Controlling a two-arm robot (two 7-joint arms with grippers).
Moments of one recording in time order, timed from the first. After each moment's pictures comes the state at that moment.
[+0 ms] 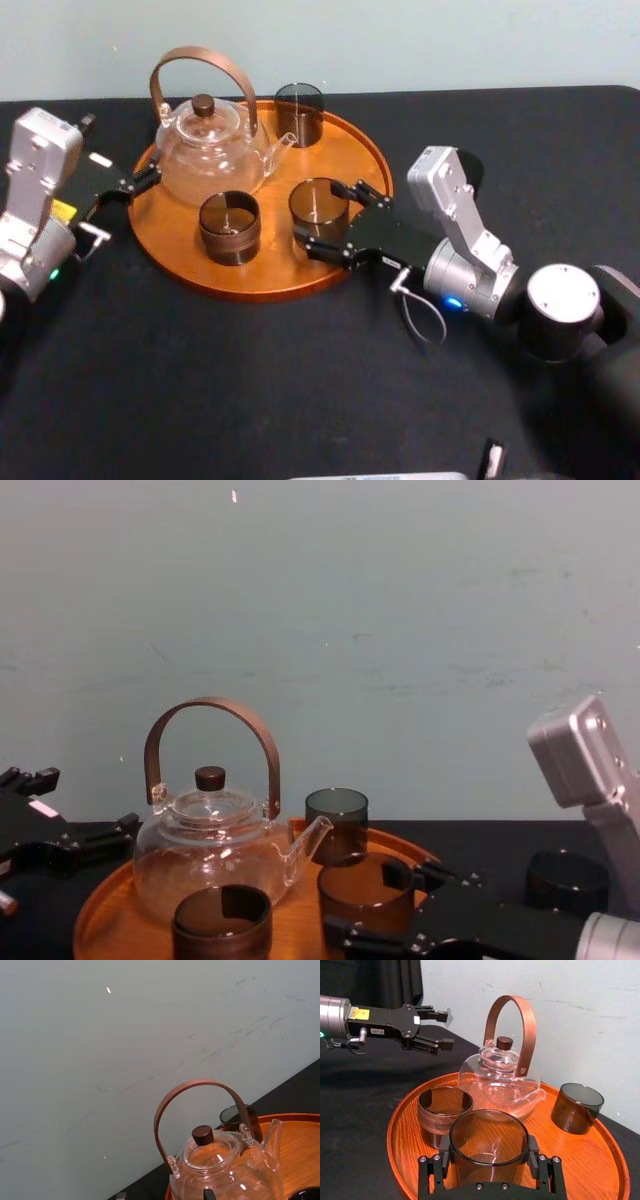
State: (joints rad) left arm -0.20 0.60 0.45 -1.41 -0.25 -0.12 0.03; right arm 0.29 0.30 -0.50 -1.24 0.21 -0.17 0.53
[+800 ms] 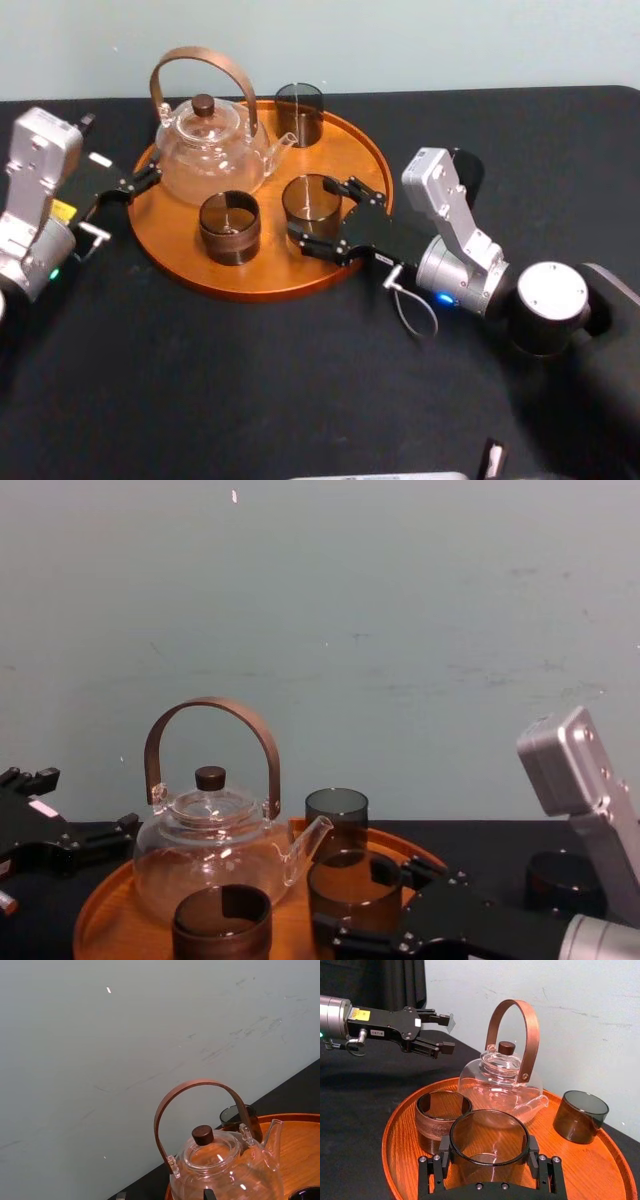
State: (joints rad) left arm -0.20 0.60 0.45 -1.41 -0.25 -0.12 0.03; right arm 0.33 0.26 -0.51 -1.14 0.21 -0.25 0.55
